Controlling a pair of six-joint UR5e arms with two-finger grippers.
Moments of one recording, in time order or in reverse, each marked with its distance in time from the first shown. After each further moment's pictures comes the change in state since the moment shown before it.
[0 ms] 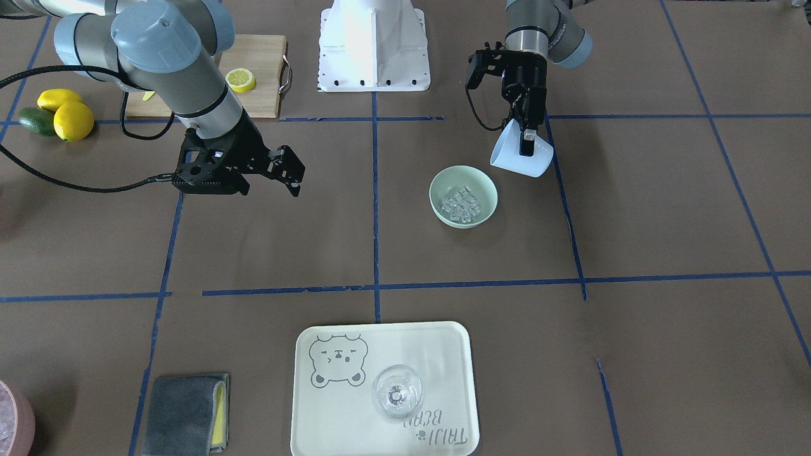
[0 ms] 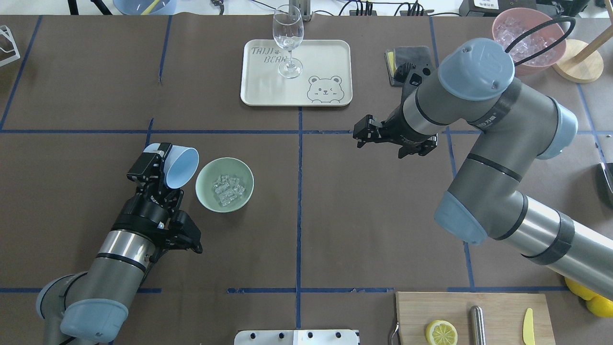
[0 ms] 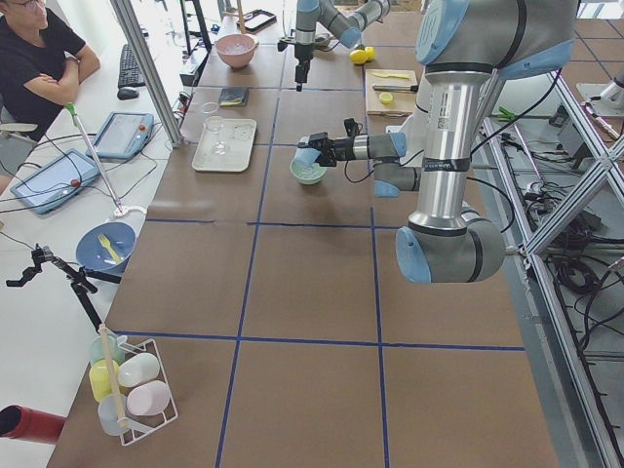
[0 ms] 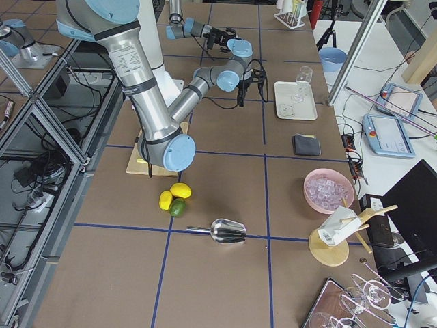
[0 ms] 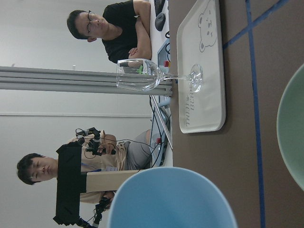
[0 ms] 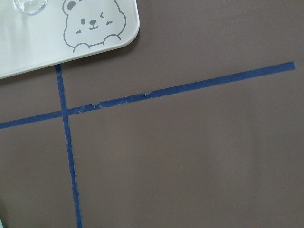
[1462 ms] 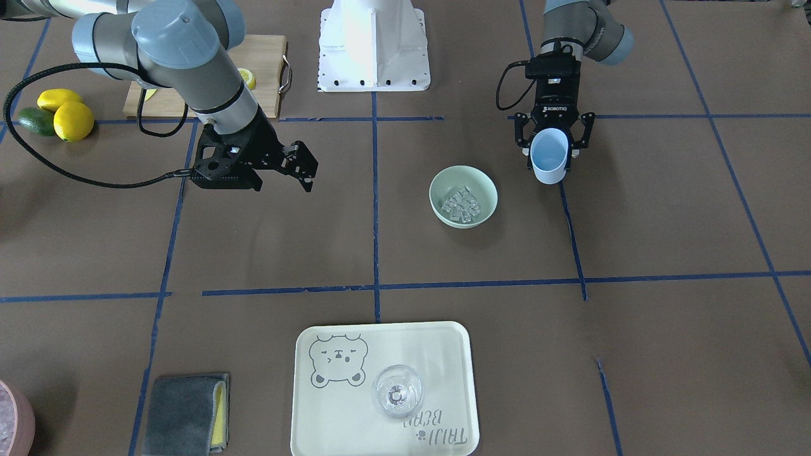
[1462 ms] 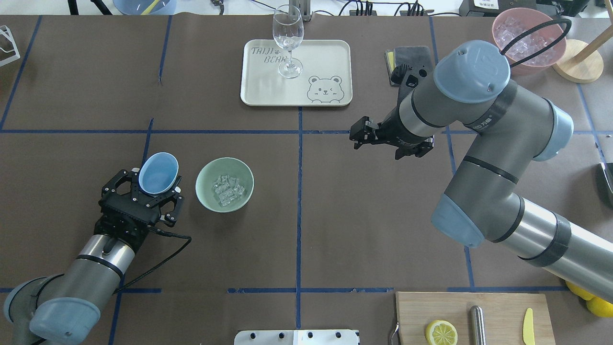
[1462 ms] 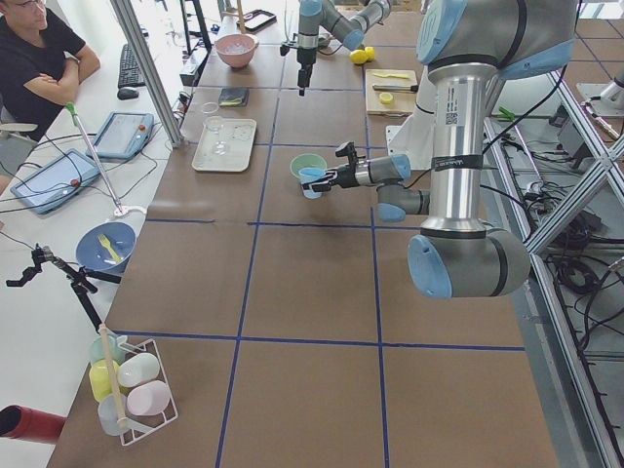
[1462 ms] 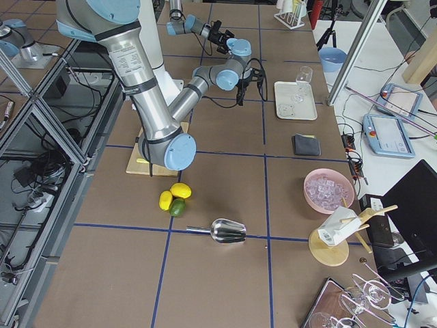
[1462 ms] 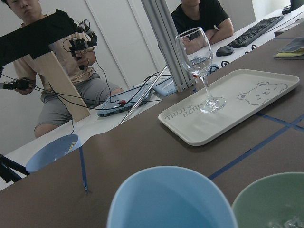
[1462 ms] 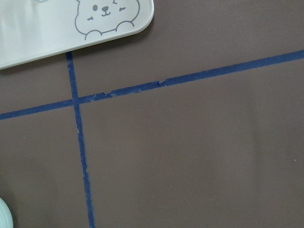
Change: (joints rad) left arm -0.008 0.217 -0.015 -0.002 -0.115 -1.150; right arm -0.049 0.028 -0.008 -0.002 -0.035 0.028
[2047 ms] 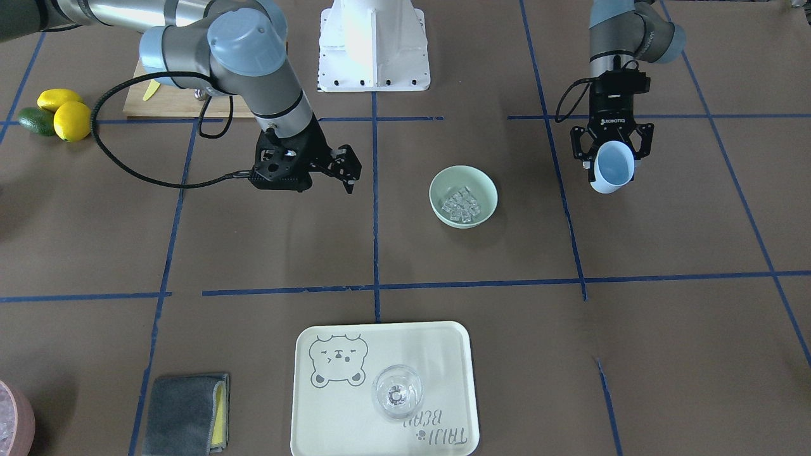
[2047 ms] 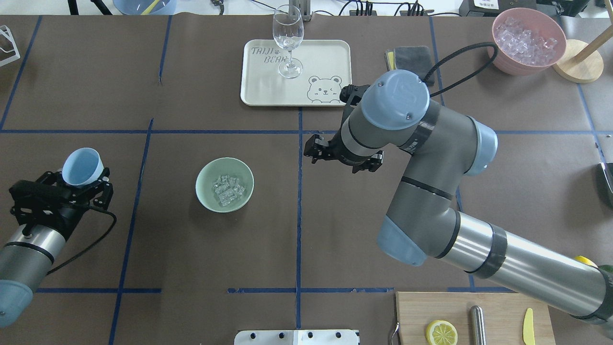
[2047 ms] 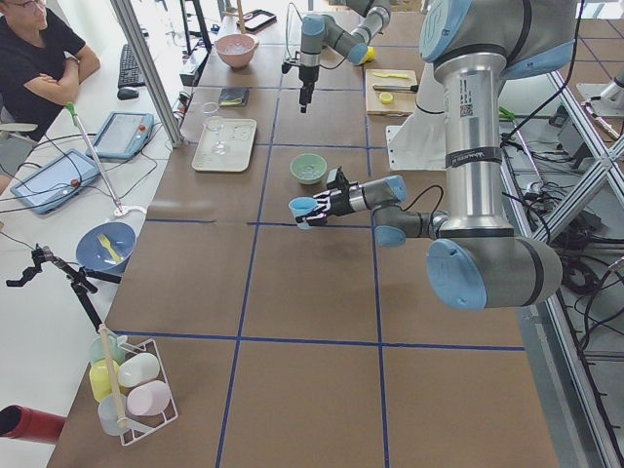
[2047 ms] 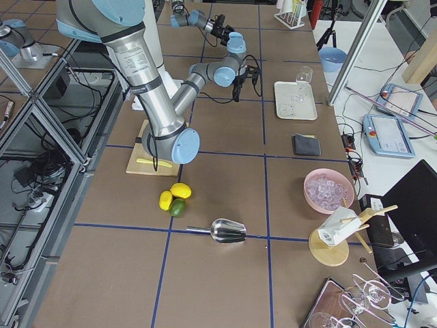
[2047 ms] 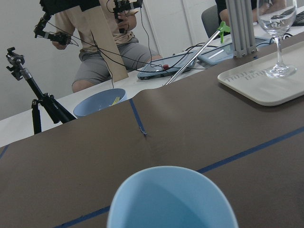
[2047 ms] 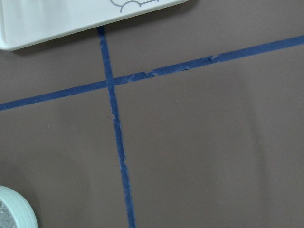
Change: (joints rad) left arm -0.115 0.130 0.014 0.000 -0.077 -0.285; right arm -0.093 0.143 -0.133 0.002 -0.089 0.069
